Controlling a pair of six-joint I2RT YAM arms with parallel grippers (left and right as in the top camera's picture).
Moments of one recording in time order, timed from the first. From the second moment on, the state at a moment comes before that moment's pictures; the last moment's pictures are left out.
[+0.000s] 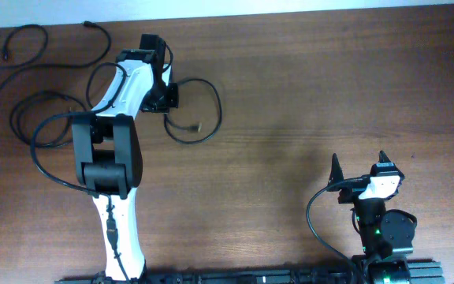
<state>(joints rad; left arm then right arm) -0.11 2.34 1.86 -1.01 0.01 -0.09 0.01 0.02 0.01 -0.07 0.00 0.00</state>
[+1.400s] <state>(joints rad) 0.06 1.44 1.99 -0.97 -0.12 -0.23 0.01 0.02 0.01 -0.07 0.00 0.00</state>
